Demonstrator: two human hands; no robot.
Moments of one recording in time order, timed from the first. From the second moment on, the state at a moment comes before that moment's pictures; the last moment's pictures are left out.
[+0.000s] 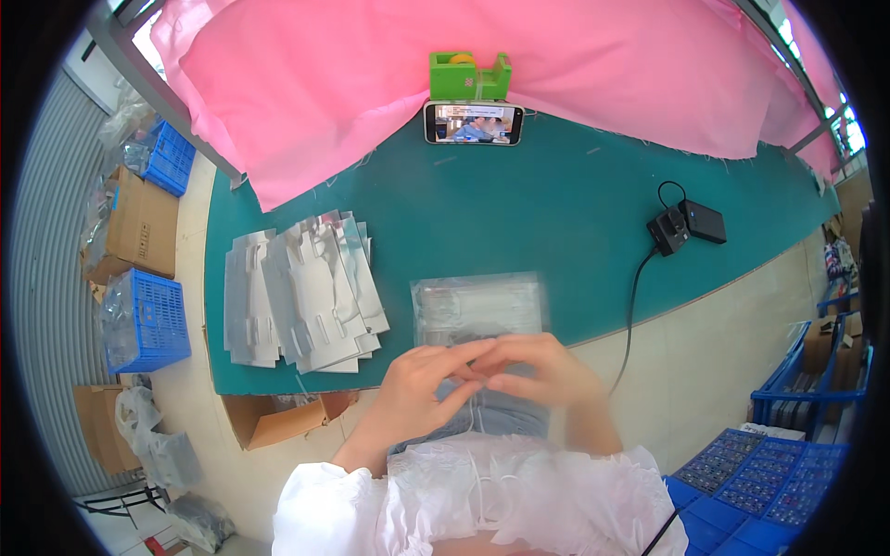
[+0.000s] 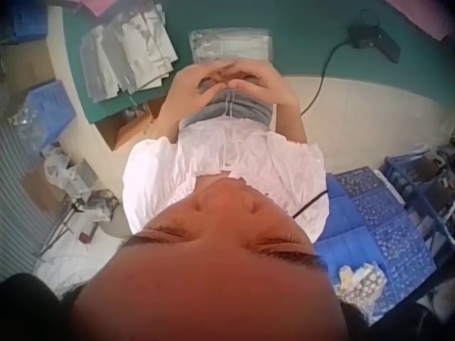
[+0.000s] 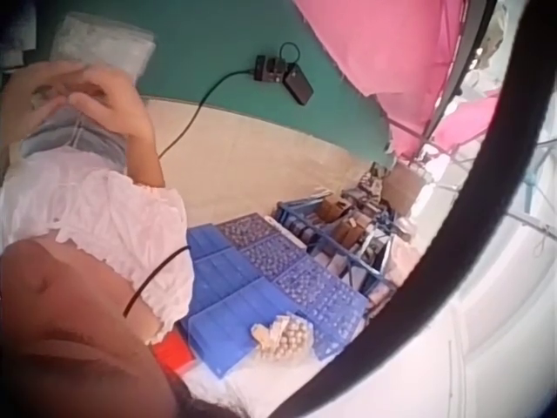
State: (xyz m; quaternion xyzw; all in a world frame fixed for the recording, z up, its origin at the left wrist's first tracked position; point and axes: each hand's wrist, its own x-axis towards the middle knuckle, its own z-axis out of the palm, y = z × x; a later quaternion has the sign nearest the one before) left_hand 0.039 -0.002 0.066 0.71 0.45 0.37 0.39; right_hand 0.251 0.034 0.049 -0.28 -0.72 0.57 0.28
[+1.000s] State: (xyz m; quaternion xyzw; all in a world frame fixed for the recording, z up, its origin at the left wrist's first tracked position) left_hand 0.051 0.010 0.054 0.79 0.46 0.33 0.22; right_hand 0.237 0.031 0.035 -0.30 -0.68 0.43 0.51
